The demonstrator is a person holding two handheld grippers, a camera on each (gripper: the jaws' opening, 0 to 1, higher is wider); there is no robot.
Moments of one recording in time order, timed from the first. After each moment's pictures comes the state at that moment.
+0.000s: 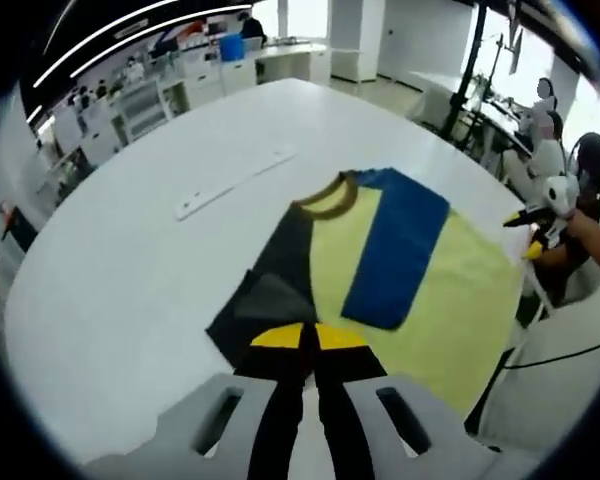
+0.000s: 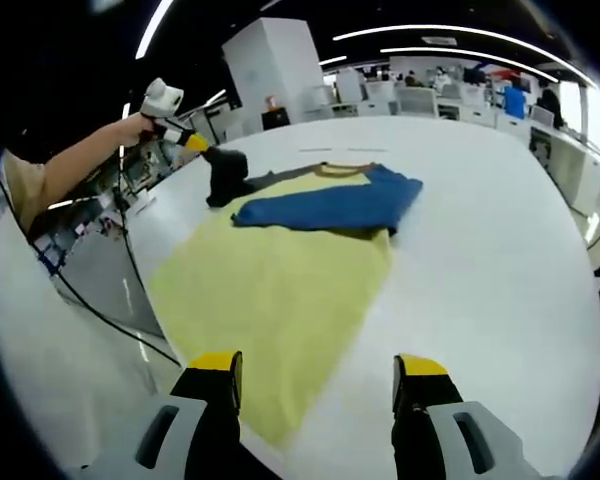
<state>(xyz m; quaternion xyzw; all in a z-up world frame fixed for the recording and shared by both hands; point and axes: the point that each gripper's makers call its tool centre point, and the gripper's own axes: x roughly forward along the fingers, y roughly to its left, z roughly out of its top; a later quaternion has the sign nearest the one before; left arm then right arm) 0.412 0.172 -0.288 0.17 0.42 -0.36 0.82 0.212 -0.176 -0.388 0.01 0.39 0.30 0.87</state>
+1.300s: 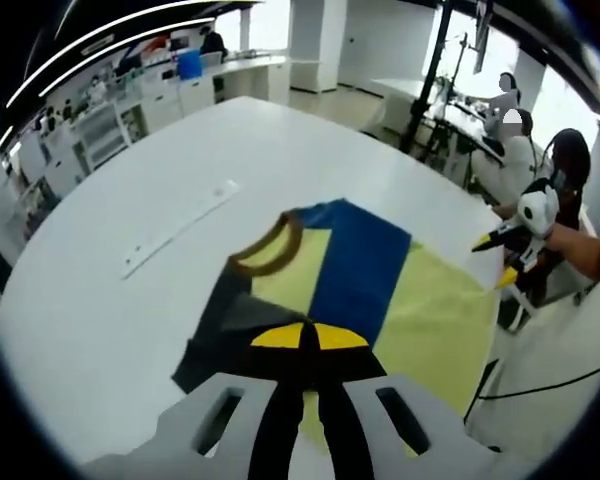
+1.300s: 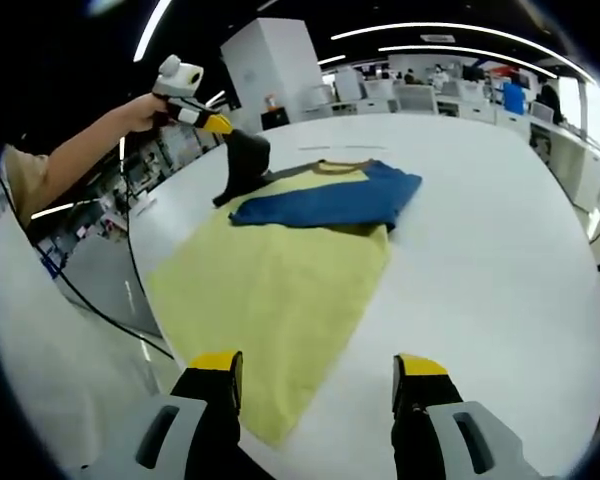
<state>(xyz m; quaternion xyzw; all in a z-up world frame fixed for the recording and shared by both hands) 0.417 0.071 -0.277 0.16 0.39 -0.44 0.80 0.214 -0.177 -0.392 0.02 0.39 0.30 0.87</state>
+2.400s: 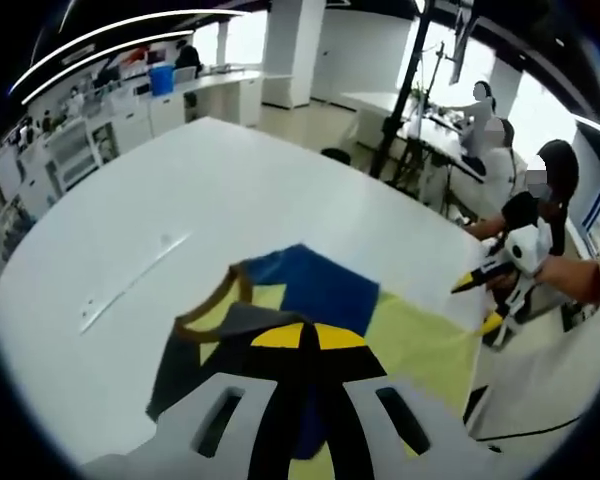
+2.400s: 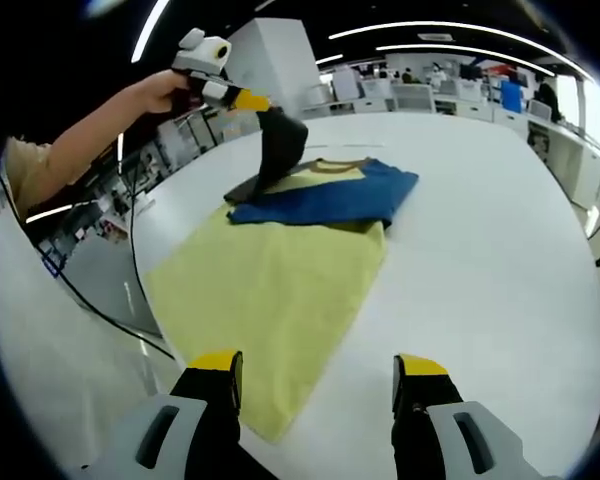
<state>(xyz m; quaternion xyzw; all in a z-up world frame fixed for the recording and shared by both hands) 0.423 -0.027 -0.269 0.14 0.36 -0.49 0.78 0.211 -0.182 -0.394 0.02 0.39 0.30 0.87</state>
